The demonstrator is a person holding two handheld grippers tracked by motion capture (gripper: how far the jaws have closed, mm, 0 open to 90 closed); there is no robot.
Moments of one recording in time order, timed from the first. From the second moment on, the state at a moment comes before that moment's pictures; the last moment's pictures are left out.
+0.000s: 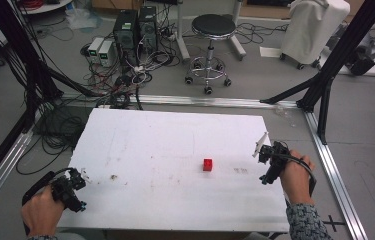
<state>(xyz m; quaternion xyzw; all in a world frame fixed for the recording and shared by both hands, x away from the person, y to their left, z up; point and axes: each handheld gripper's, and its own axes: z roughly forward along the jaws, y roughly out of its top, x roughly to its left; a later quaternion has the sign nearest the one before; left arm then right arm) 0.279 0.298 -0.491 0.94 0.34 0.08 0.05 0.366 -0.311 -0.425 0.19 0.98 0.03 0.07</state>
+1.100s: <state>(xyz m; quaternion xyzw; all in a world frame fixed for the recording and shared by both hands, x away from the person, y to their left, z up) 0.282 0.294 -0.494 0.94 0.33 0.08 0.06 0.432 -0.207 -0.424 0.07 0.99 0.05 0.05</state>
